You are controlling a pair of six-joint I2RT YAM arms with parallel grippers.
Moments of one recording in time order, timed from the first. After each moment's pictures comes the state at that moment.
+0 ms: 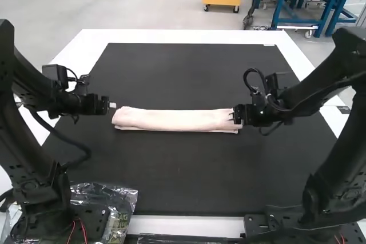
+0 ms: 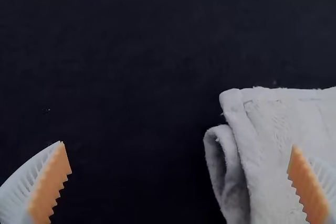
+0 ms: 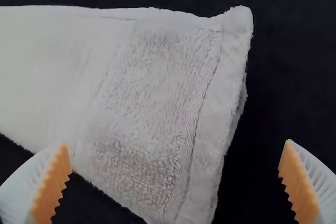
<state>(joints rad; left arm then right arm) 0.30 1.58 0.58 0.21 0.50 0.17 0.19 1.69 0.58 0.23 -0.40 0.03</state>
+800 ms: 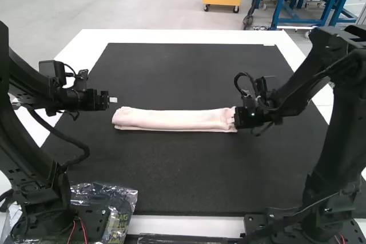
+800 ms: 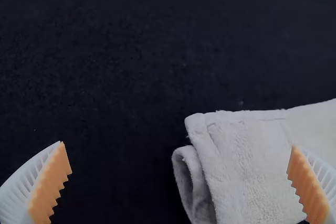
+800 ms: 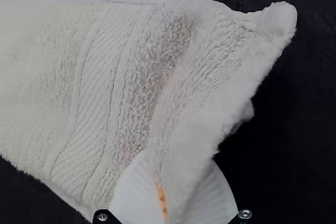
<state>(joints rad) 0.30 1.52 0.58 0.19 0.55 0.13 0.21 1.84 0.66 0.26 -0.44 0.01</state>
